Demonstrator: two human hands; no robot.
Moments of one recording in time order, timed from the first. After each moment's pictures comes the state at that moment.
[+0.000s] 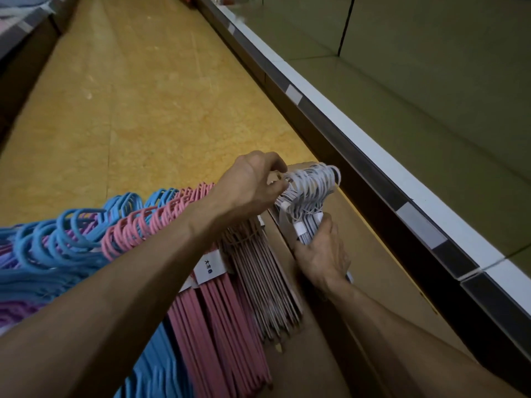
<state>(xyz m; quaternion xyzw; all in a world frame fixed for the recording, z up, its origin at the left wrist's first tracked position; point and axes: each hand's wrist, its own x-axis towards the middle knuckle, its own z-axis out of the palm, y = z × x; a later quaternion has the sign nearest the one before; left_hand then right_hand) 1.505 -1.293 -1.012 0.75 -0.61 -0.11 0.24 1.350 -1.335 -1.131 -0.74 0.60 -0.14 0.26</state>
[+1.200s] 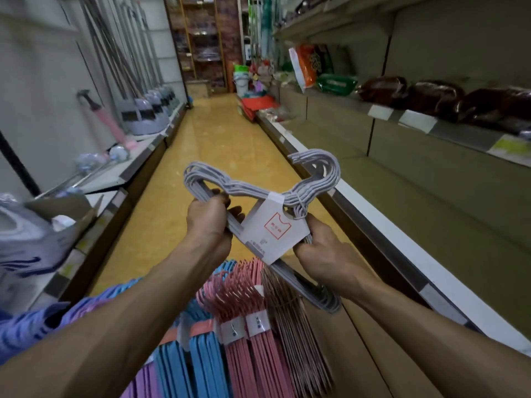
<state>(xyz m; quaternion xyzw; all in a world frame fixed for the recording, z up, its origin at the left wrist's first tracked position) 1.520 -1.200 -0.885 0.56 -0.08 -0.20 0.80 1.365 -1.299 -0.923 -0.82 0.22 -0.21 0.48</state>
